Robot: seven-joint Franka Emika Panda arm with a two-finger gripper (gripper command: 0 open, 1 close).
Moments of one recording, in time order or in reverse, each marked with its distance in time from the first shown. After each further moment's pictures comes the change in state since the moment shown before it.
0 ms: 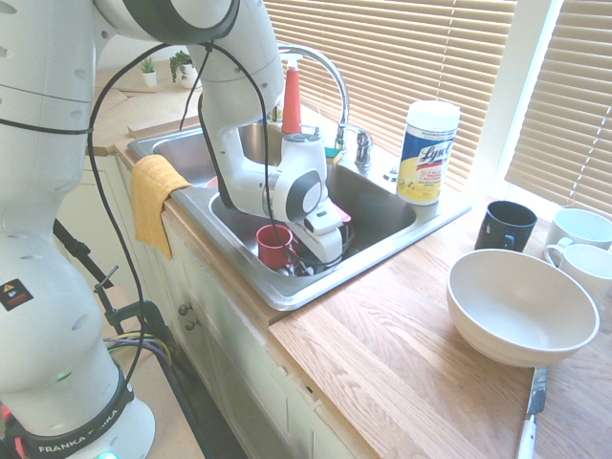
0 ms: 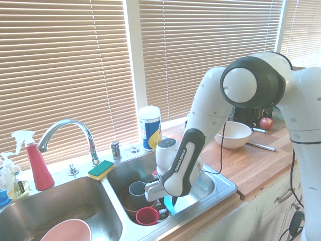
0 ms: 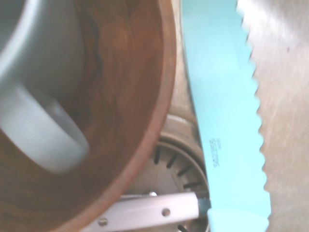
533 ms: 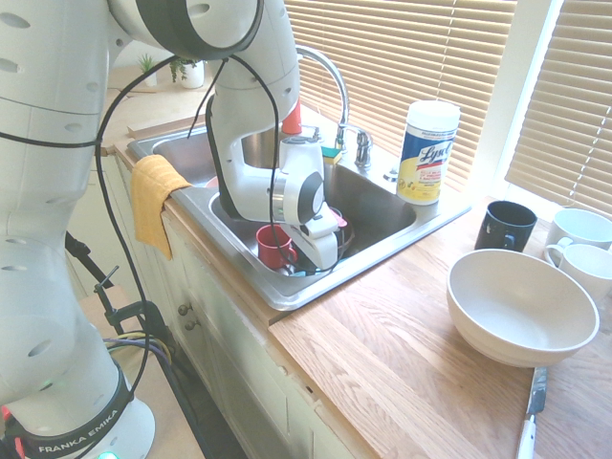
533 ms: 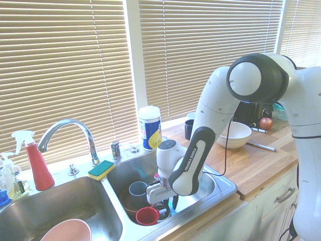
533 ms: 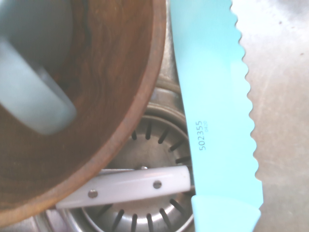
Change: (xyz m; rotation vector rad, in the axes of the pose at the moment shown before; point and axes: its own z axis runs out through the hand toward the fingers) arm -0.002 0.011 0.016 -0.043 -0.026 0.011
